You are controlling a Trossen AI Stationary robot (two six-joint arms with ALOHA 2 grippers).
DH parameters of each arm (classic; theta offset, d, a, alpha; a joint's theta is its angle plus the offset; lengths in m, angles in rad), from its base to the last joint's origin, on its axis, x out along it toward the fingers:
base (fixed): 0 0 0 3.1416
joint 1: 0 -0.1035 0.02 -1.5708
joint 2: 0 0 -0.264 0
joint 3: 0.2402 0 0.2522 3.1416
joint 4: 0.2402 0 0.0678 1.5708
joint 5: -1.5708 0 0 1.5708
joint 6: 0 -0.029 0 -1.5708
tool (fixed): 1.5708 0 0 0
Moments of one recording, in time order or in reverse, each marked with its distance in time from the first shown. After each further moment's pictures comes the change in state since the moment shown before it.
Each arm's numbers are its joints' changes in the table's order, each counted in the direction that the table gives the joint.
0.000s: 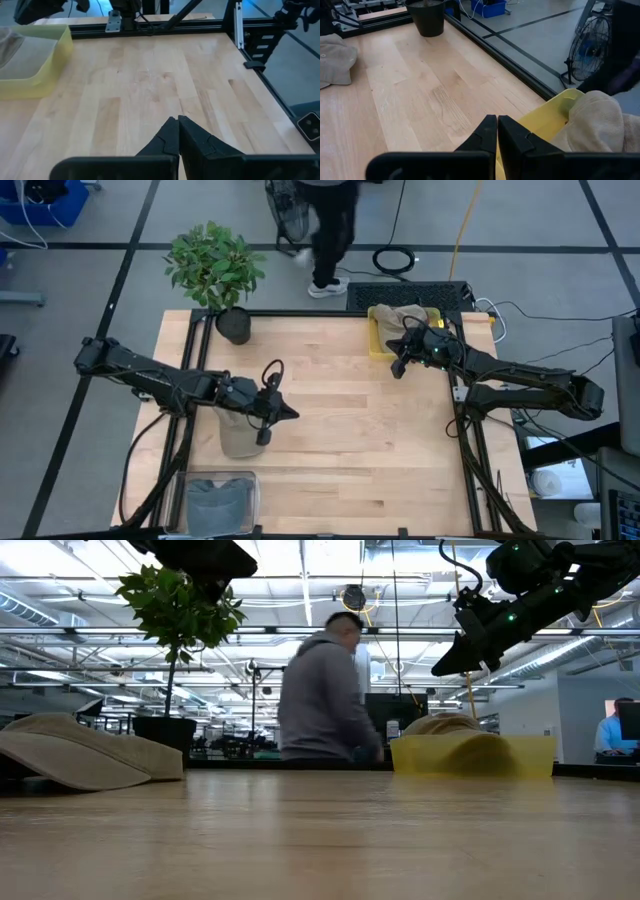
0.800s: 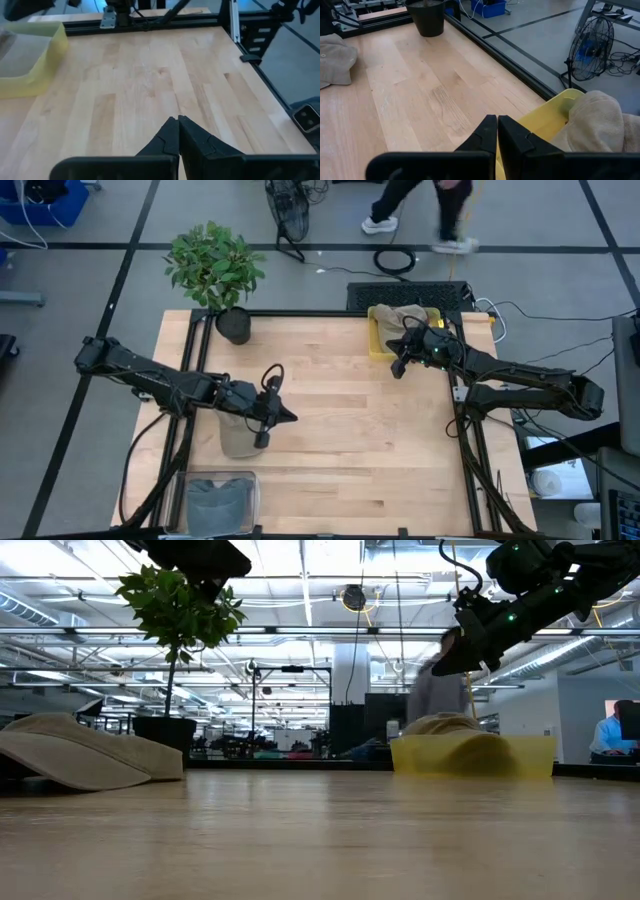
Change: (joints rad) left arm 0.031 0.000 0.000 0.020 0.011 -0.004; right arm 0.000 0.000 0.000 0.000 0.000 0.000
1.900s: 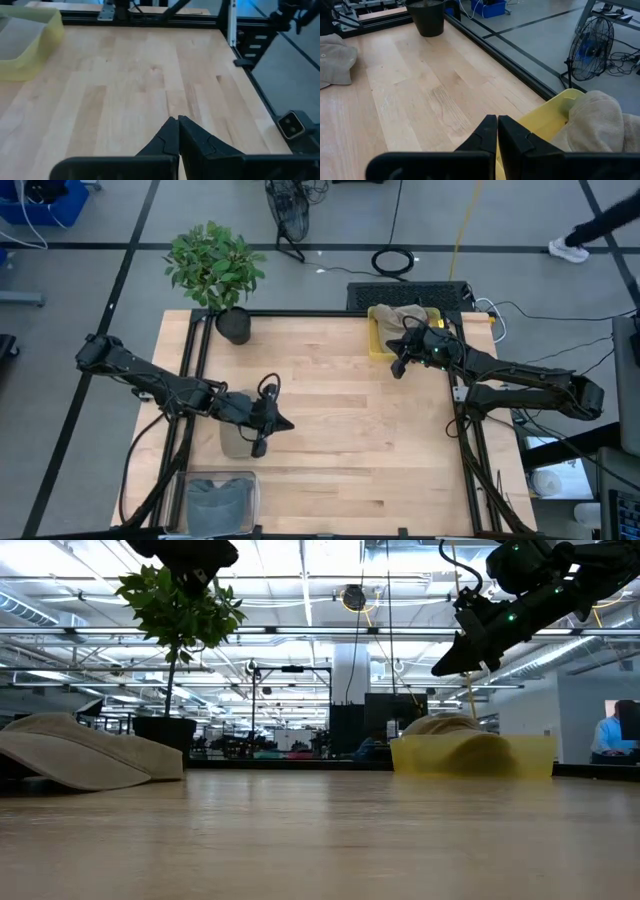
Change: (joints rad) left arm 0.089 0.000 0.000 0.013 0.081 0.131; right arm 0.000 0.000 0.000 0.000 0.000 0.000
